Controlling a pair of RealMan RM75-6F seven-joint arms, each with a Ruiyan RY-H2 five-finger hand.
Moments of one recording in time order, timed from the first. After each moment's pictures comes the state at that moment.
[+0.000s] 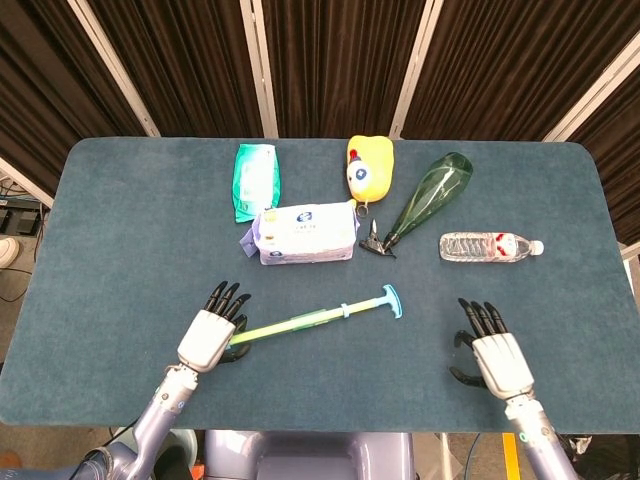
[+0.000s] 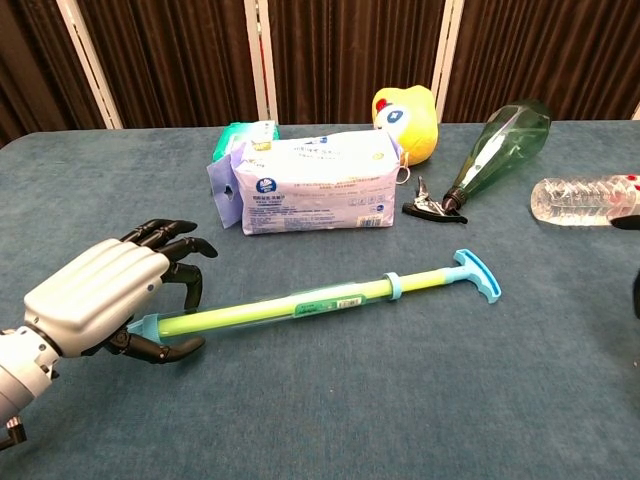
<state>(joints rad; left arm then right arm) -0.41 -1.91 -0.01 -1.04 1.65 1.32 0.24 0.20 -1.50 0.00 -1.29 -1.62 1.34 -0.08</state>
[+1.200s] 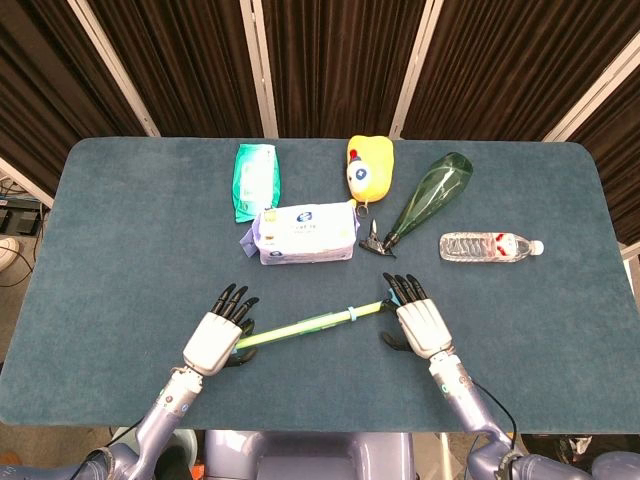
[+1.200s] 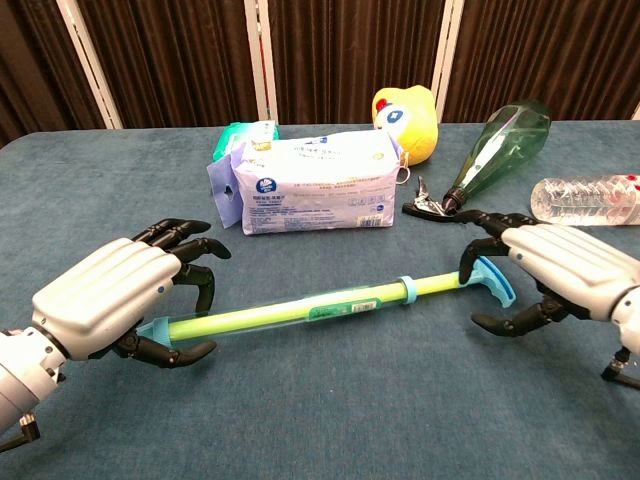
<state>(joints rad) -0.43 -1.89 0.01 -1.10 1.66 1.33 0.27 0.43 -1.76 0.12 -1.17 -1.52 1.13 -0.12</state>
